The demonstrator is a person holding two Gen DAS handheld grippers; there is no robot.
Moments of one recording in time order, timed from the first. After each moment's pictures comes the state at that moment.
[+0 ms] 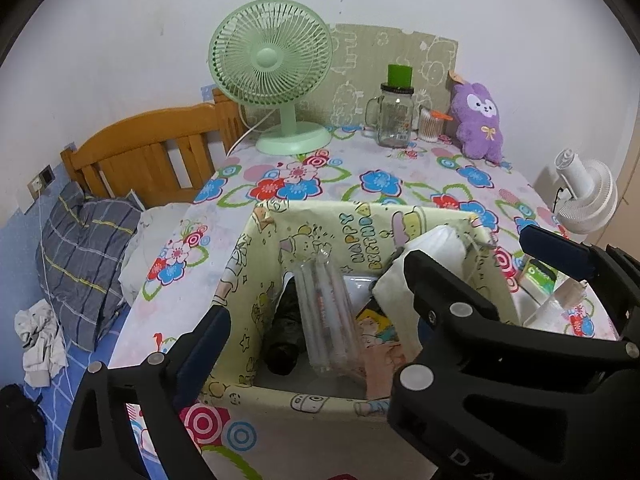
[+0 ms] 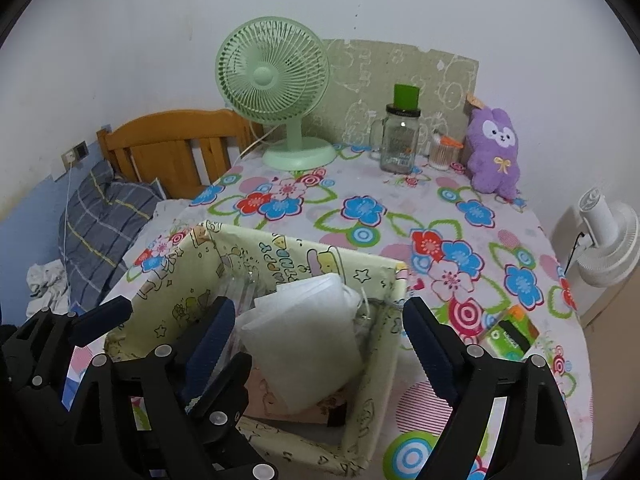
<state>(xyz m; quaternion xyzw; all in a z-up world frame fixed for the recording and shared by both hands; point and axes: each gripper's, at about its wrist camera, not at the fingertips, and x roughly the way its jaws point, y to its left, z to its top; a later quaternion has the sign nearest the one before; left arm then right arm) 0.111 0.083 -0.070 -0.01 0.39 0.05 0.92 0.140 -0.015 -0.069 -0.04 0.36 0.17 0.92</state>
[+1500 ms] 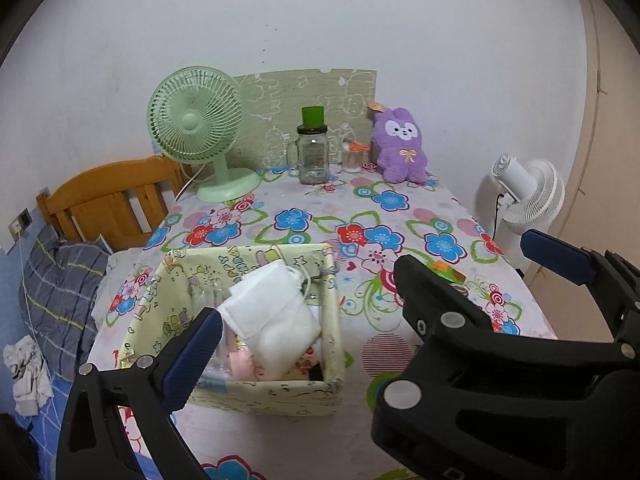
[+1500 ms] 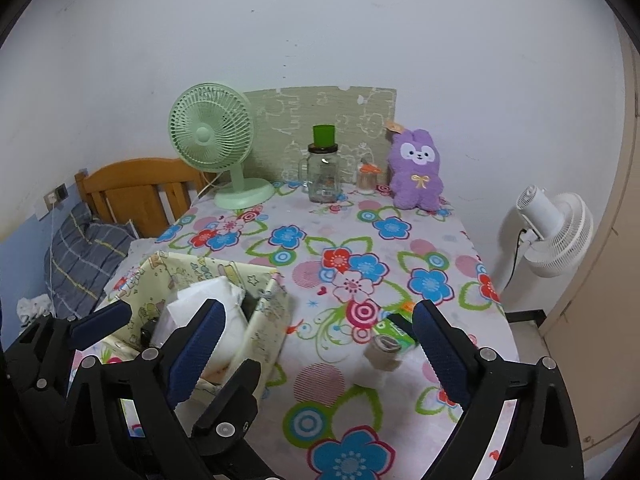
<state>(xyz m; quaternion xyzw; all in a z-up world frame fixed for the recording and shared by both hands) 0.074 -0.023 -0.031 0.02 0.33 -0.02 0.94 0.089 -0.128 -0.028 -0.01 0.30 0.11 0.95</state>
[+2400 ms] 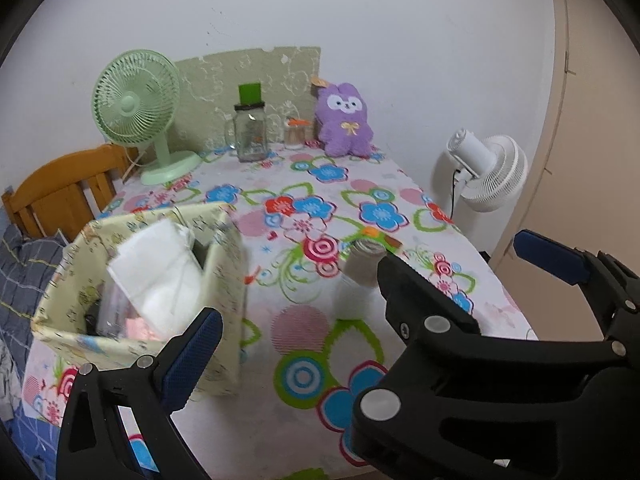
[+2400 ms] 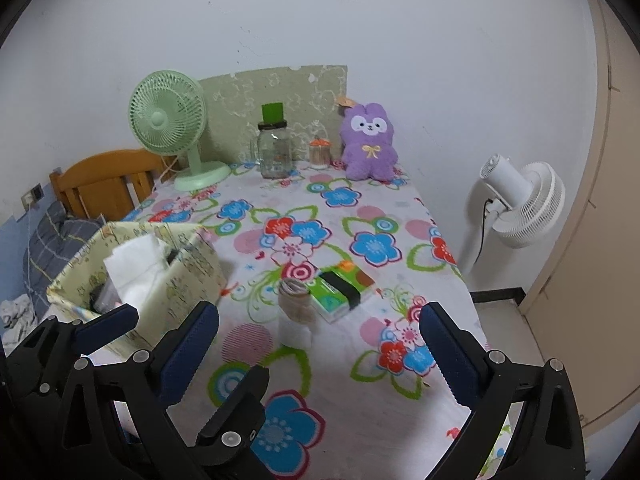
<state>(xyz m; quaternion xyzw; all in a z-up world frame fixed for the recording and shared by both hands) 0.071 -0.089 -0.075 0.01 0.35 -0.08 0.93 0.075 -0.192 -0.071 0.00 0.32 0.06 0.95</state>
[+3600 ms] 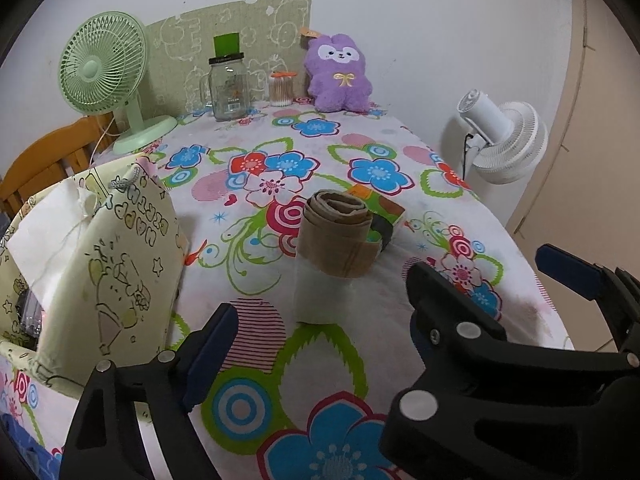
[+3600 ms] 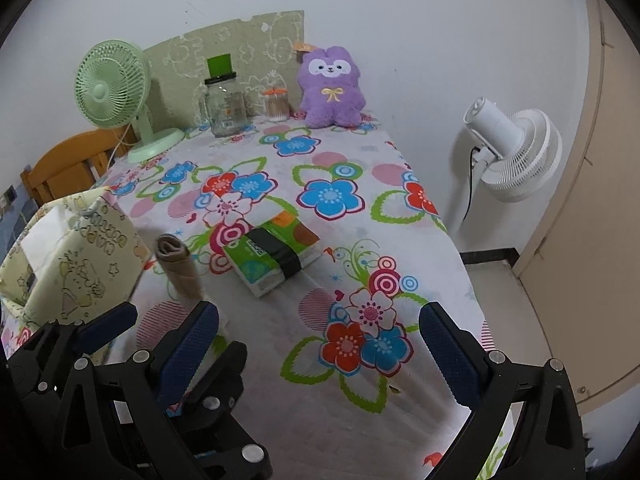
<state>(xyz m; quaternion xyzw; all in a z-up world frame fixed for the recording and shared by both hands) 0.126 -0.131 -0.136 0.02 0.40 -0.07 0.91 0.127 -0.241 -0.139 0.02 0.38 0.03 0.92</state>
